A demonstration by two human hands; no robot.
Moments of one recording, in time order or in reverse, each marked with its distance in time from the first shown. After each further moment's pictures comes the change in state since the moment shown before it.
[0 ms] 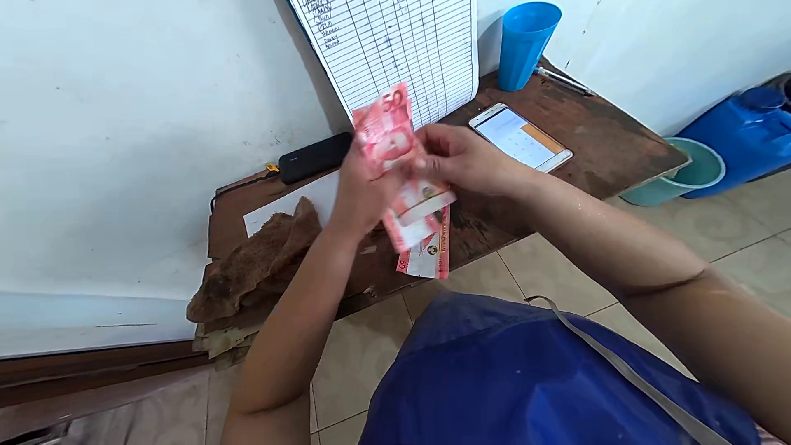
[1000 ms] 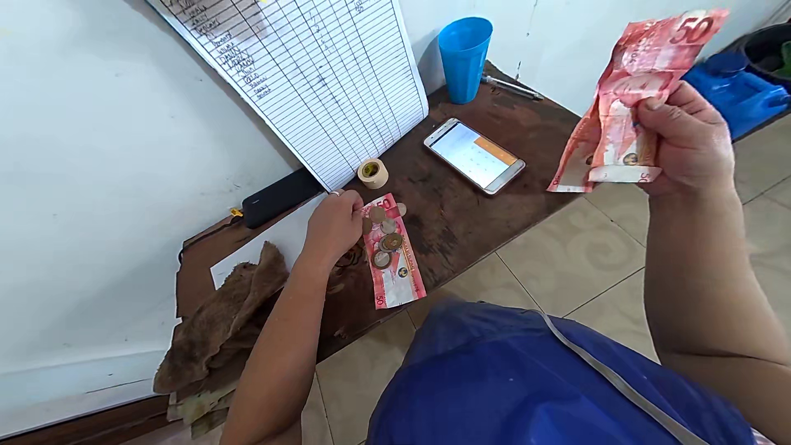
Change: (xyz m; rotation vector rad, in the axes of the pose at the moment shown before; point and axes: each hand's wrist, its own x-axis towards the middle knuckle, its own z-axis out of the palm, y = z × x) left_hand 0.037 -0.025 0.010 1.004 -0.362 -0.256; right_hand -0.154 0.055 -0.158 0.280 0.854 -0.074
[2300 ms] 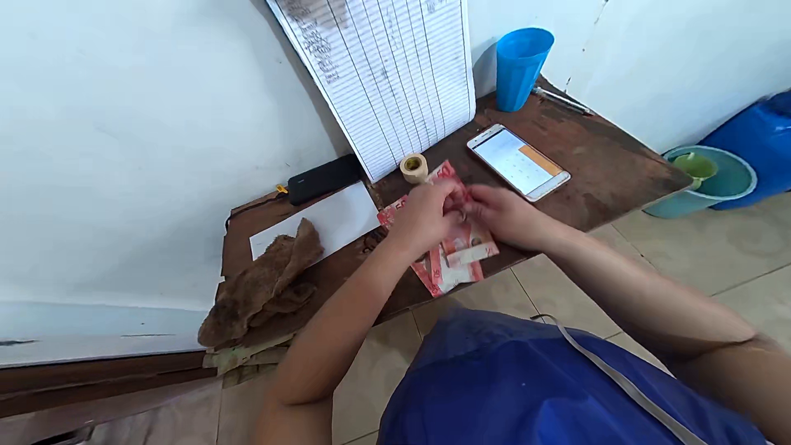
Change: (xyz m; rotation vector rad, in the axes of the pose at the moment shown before) left_hand -0.014 0.051 0.014 -0.352 0.028 0.302; right_hand -0.041 0.026 0.165 -0.598 -0.735 0.282
